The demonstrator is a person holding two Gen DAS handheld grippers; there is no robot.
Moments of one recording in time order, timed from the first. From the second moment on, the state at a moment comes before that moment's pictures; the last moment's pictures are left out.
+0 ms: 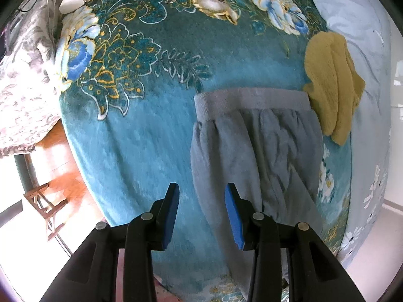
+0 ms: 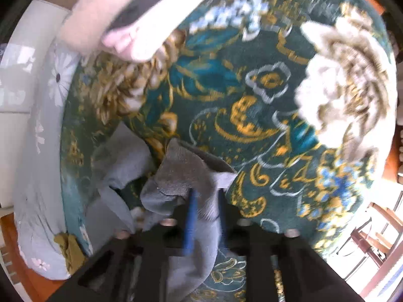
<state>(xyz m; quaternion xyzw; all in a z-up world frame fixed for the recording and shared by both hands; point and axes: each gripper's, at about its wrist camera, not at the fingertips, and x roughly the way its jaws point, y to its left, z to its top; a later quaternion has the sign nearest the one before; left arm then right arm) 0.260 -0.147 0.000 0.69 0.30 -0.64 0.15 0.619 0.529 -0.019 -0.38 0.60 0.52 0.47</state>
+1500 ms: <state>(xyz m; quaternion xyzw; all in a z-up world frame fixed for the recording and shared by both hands) 0.214 -0.167 -0.073 0.69 0.30 -0.64 0.13 0.623 0.435 0.014 -0.38 0.59 0.52 0.48</state>
